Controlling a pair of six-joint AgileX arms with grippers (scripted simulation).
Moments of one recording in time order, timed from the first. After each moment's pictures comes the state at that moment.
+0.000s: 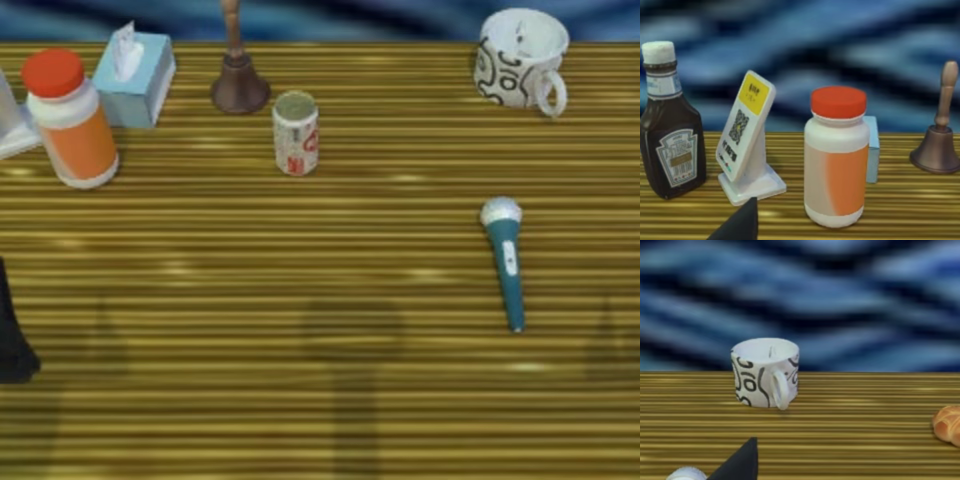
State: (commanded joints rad) left arm 0.00 0.00 0.00 0.00 0.00 0.00; right arm 0.00 0.00 0.00 0.00 0.00 0.00
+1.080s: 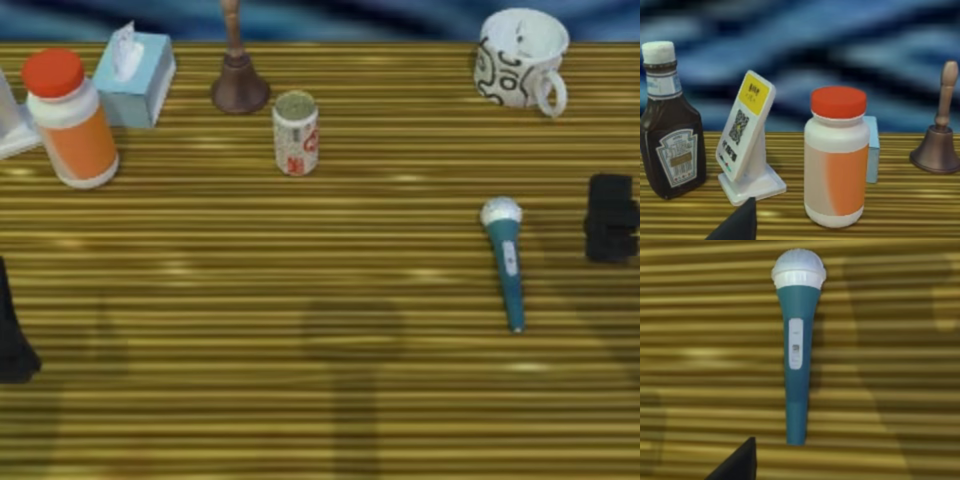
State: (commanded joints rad) left arm 0.00 0.00 0.00 0.00 0.00 0.00; right arm 0.27 1.17 0.86 -0.61 0.03 0.29
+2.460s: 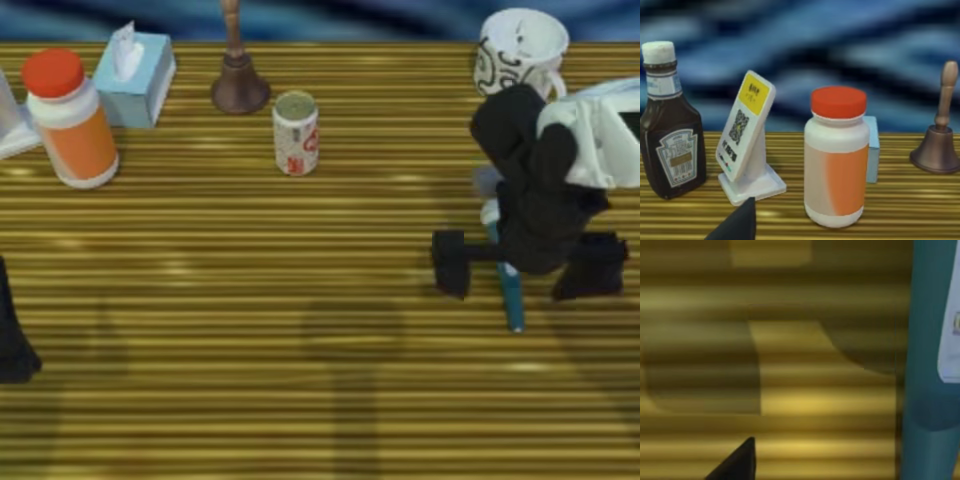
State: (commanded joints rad) left arm 0.00 0.00 0.00 0.00 0.00 0.00; right arm 0.42 2.00 1.25 -0.74 0.04 0.45
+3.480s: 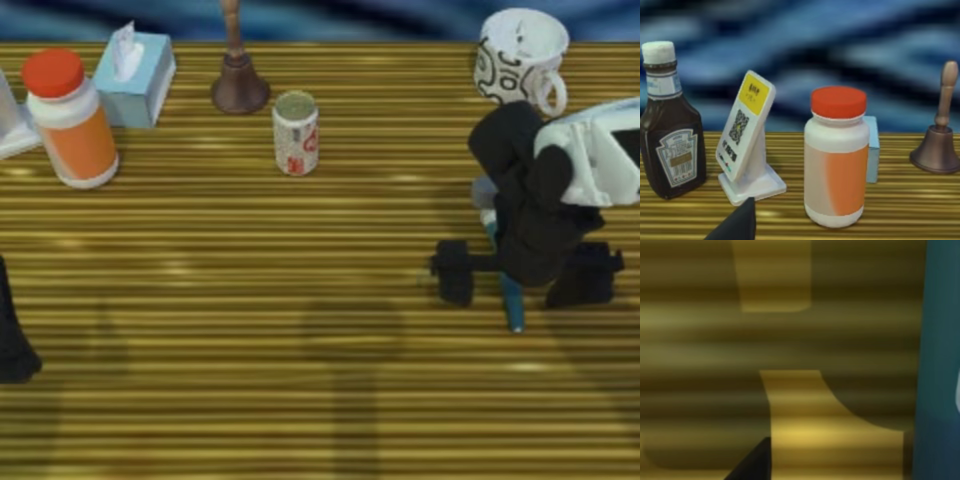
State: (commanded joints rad) left arm 0.00 0.00 0.00 0.00 0.00 0.00; right arm 0.41 2.08 1.19 -0.60 0.04 0.44
